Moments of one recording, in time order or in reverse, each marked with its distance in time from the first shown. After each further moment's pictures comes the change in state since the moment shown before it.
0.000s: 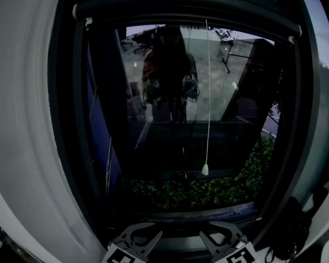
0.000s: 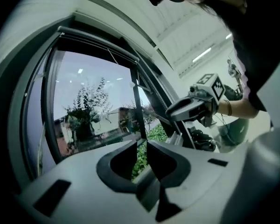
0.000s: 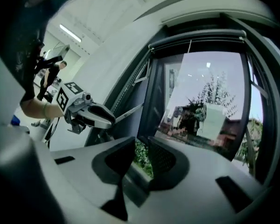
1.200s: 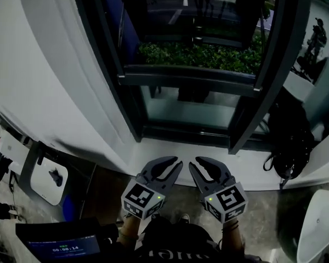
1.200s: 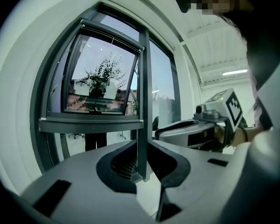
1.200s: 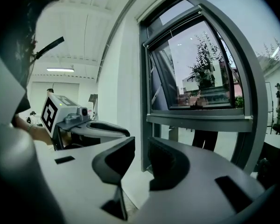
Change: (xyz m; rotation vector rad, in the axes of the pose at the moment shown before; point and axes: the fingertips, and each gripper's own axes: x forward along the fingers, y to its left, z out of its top) left arm -0.104 -0.356 -0.024 -0.535 0.172 0.105; right arm -0.248 0.214 -0.118 0.479 0.091 0.258
